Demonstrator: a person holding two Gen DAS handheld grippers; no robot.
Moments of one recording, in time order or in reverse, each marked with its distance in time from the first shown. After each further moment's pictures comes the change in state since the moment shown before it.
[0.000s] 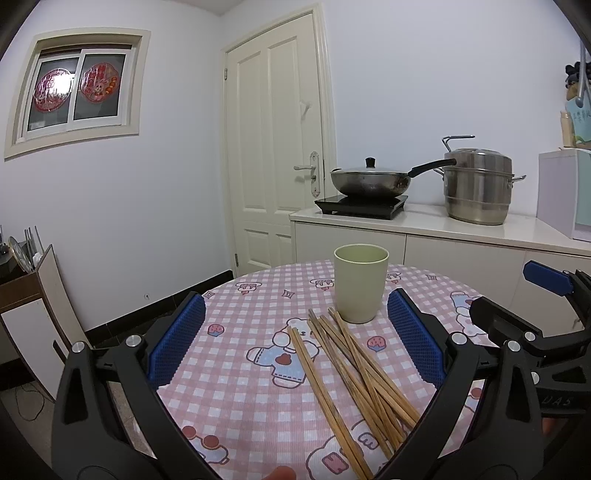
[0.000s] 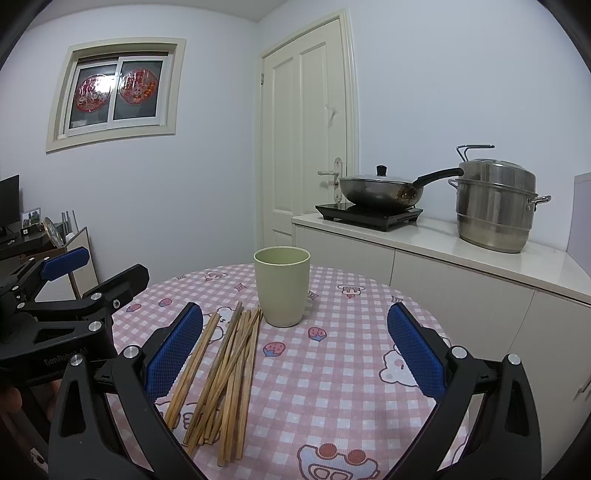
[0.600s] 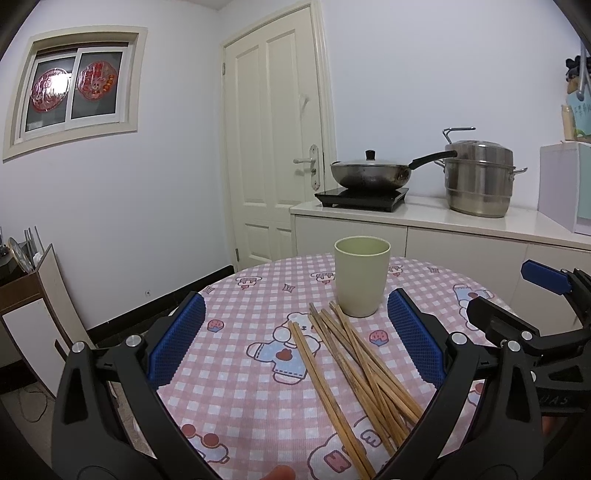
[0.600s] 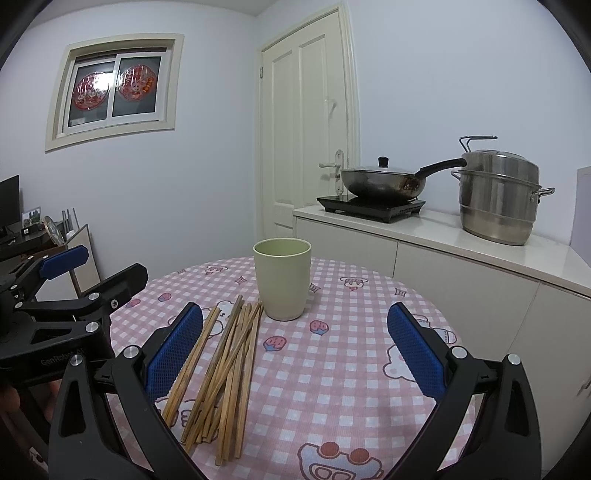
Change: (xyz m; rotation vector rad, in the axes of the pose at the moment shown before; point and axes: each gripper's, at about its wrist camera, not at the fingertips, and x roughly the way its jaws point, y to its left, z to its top) left arm 0.008 -0.001 -0.003 0.014 0.030 0.005; right arm 0.010 -0.004 -0.003 0.007 0.030 0.011
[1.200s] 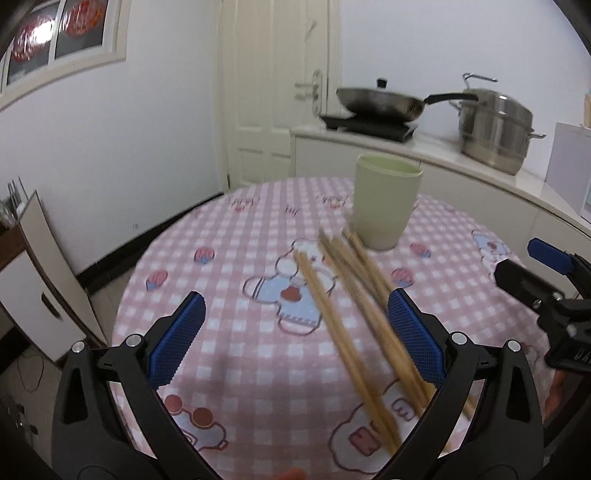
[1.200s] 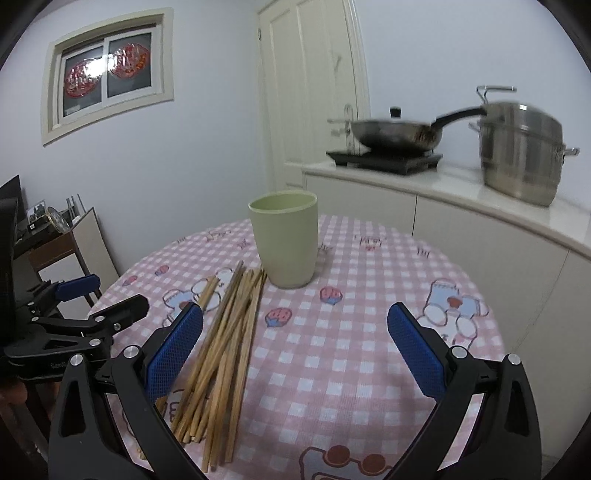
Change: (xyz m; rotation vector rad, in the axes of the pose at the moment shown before) left arm 0.062 0.031 -0.033 -0.060 0.307 -0.049; right arm 0.047 -0.015 -0.012 0.060 0.178 0.071
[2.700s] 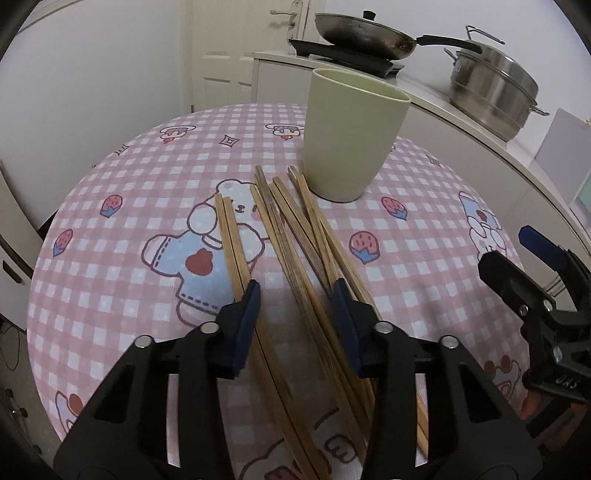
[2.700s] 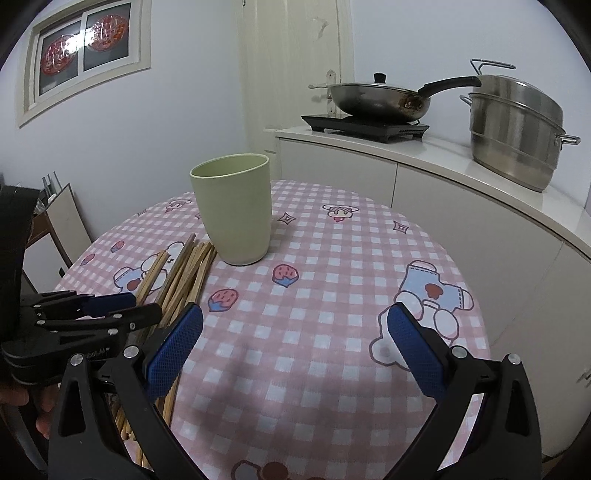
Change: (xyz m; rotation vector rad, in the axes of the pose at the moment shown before) left arm 0.073 -0.046 0.007 -0.042 0.286 -0.140; right arm 0.031 -0.034 0.005 -0.019 0.133 -0.073
